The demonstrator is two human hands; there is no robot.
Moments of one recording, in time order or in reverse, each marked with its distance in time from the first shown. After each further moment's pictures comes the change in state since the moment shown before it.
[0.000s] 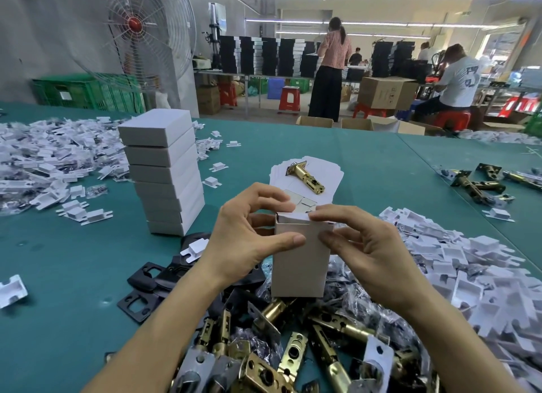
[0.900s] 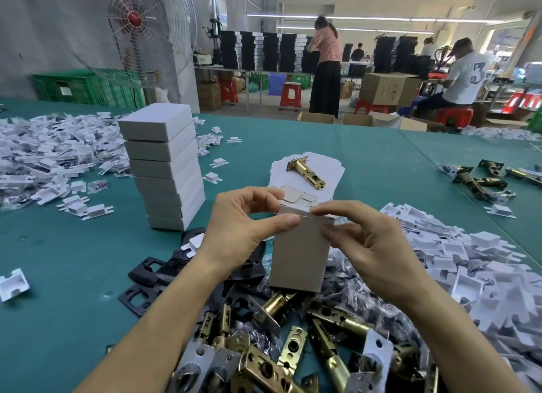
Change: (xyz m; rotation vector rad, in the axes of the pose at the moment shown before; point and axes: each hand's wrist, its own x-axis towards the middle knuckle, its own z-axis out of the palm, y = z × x) left_hand 0.006 -0.005 0.001 -0.104 0.116 -0.090; right_hand 0.000 -0.004 -0.001 -0.023 0.014 0.028
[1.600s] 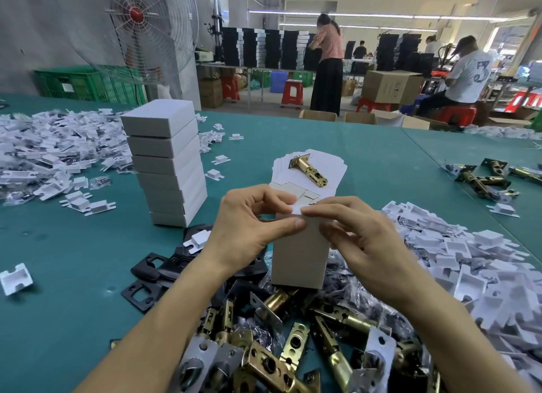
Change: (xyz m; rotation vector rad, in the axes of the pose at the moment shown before) left_hand -0.004 0.000 0.002 0.064 -0.062 0.085; right_hand 0.001 -0.006 0.004 -0.203 -0.052 -0.077
